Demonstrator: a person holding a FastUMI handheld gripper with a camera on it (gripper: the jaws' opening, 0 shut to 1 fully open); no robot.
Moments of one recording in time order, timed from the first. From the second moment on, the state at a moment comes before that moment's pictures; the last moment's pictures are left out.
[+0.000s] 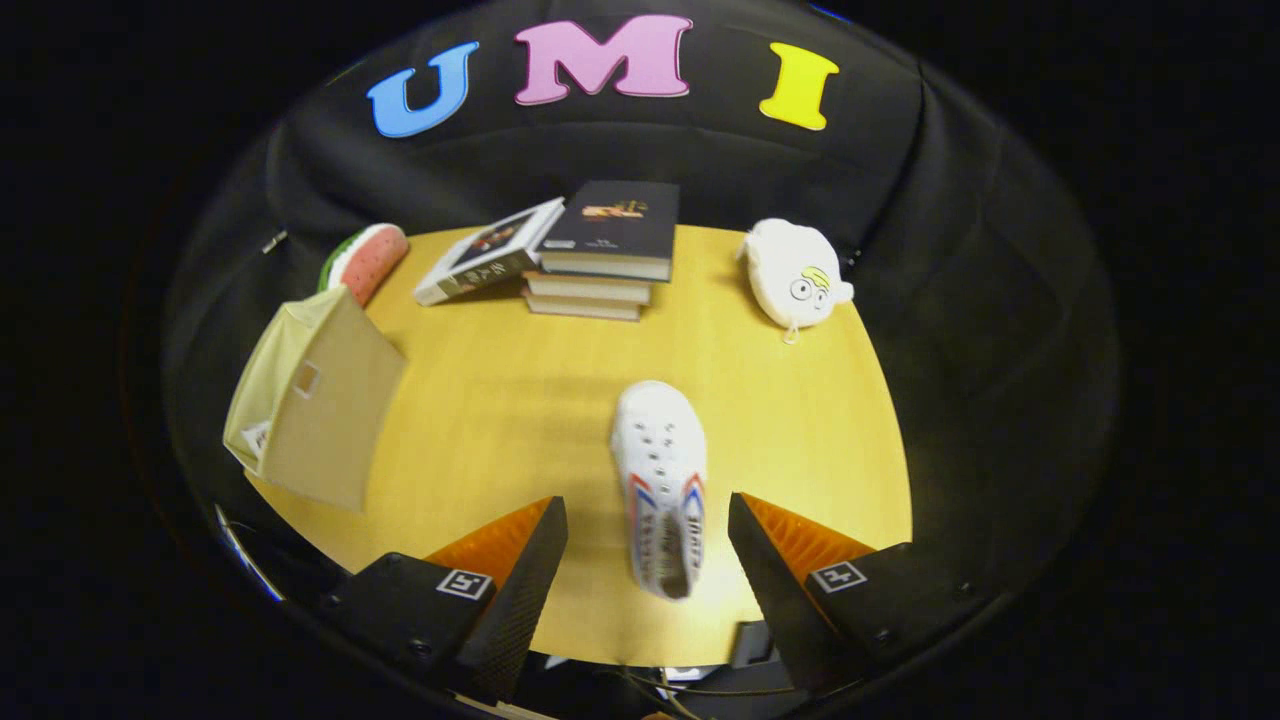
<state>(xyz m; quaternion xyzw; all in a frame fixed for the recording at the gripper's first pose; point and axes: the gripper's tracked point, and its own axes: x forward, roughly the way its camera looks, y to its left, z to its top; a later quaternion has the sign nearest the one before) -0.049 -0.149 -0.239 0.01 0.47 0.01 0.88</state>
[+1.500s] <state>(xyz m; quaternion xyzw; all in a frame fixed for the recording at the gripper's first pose) -0.025 -0.144 -0.369 0.14 0.58 0.08 0.80</state>
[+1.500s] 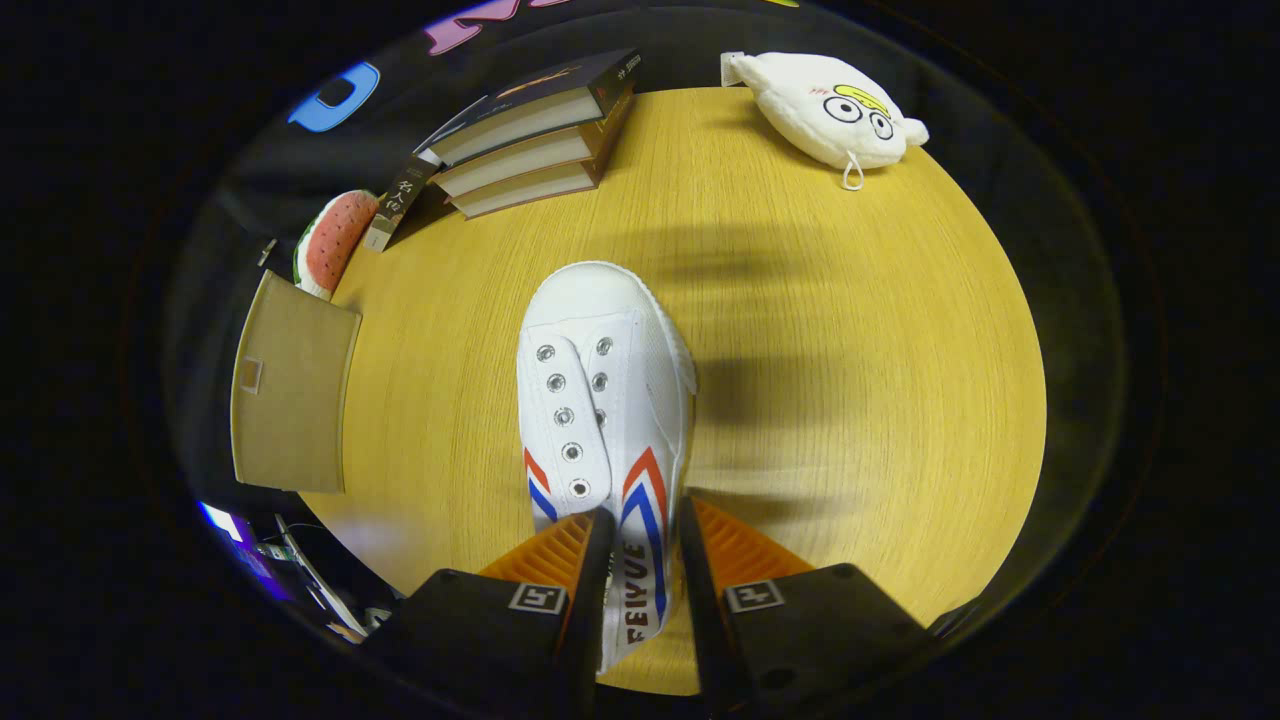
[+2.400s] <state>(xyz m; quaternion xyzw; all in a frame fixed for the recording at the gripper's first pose) -0.042 -0.128 -0.295 0.32 0.49 0.04 0.81</state>
